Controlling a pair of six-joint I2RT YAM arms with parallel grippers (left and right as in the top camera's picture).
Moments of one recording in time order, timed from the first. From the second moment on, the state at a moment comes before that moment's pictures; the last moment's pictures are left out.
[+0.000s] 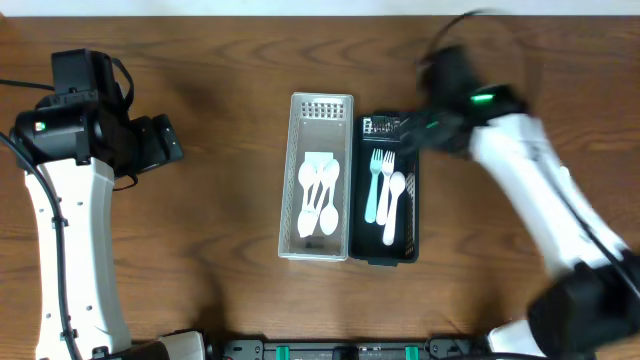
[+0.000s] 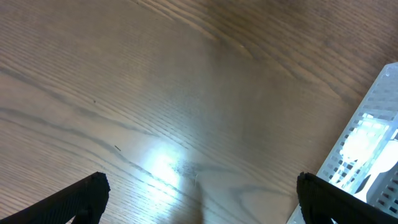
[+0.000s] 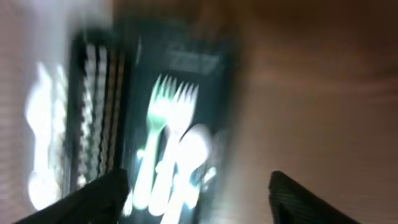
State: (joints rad) left arm 0.17 1.46 1.59 -1.36 -0.08 -0.23; right arm 0.26 1.68 1.50 -0.98 0.00 0.28
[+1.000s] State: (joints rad) left arm 0.17 1.46 1.59 -1.36 -0.08 -0.23; right arm -0.63 1.95 1.48 -1.10 0.02 -0.13
